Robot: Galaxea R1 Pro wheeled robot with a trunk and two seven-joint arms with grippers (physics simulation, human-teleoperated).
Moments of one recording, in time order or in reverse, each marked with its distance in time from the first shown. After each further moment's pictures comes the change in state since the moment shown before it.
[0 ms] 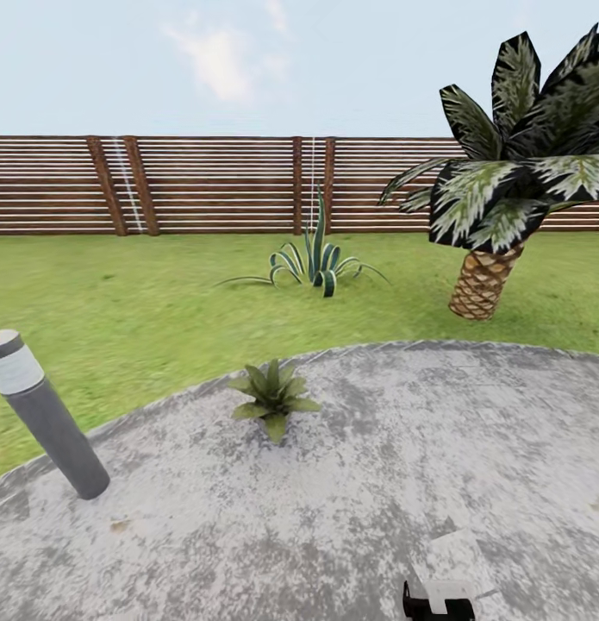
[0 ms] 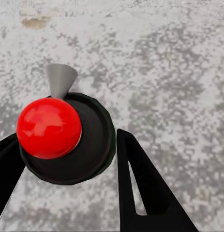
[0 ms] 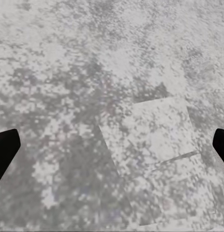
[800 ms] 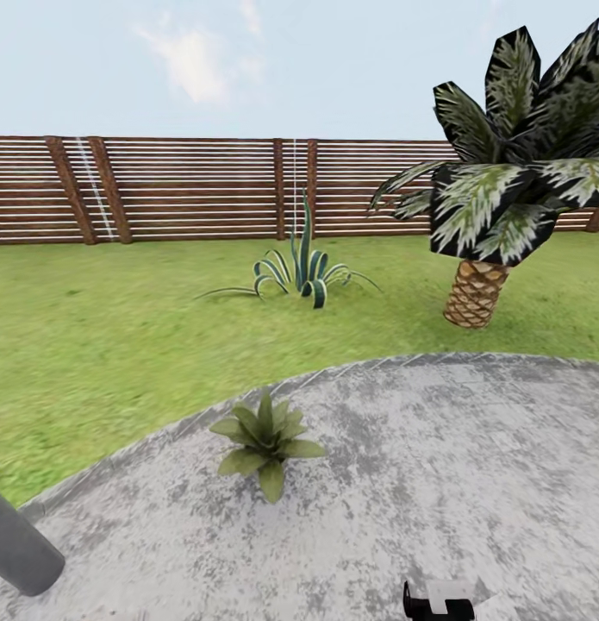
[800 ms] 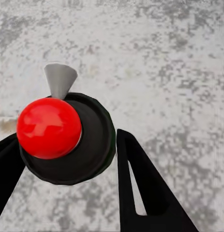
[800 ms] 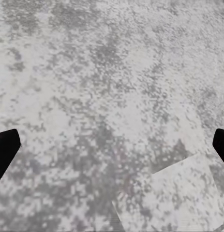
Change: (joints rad) left arm 0.000 -0.004 0.000 0.000 0.000 -0.004 -0.001; right arm 0.000 0.000 -0.002 0.000 -0.004 0.000 0.000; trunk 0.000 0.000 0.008
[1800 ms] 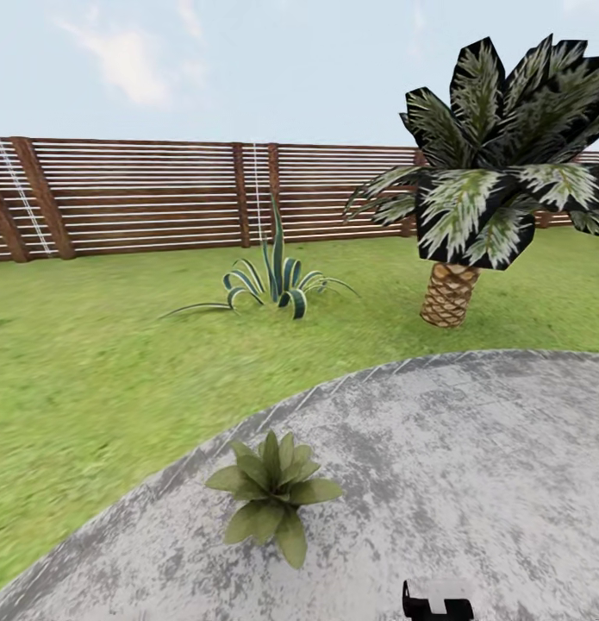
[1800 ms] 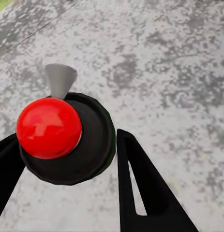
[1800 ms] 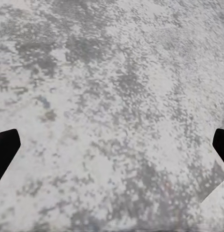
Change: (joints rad) left arm 0.000 -0.001 0.000 0.000 0.000 -0.001 0.000; right arm 0.000 0.002 0.000 -0.001 0.000 0.000 0.000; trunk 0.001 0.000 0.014
